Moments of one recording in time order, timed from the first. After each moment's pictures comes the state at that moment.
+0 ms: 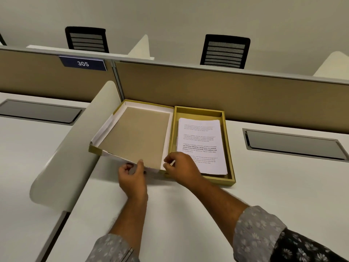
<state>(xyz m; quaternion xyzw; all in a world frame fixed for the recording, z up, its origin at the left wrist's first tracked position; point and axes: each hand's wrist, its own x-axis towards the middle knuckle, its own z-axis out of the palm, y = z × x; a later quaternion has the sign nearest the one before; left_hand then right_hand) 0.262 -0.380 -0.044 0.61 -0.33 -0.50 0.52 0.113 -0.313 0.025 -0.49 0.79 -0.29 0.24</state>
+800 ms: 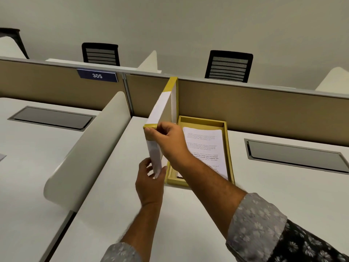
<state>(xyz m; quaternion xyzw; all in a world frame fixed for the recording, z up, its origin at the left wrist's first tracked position) 0.241 -0.339 -0.015 0.52 -0.57 -0.39 0.50 0.146 -0.354 0.138 -0.39 0.61 -0.60 0.35</state>
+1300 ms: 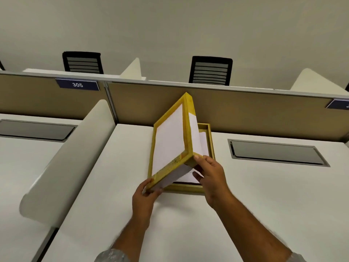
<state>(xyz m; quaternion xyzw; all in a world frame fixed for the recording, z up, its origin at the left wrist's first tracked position) 0.245 -0.322 -0.064 0.49 -0.47 -0.64 0.37 0.053 -0.218 0.070 -0.11 0.59 -0.70 0.39</state>
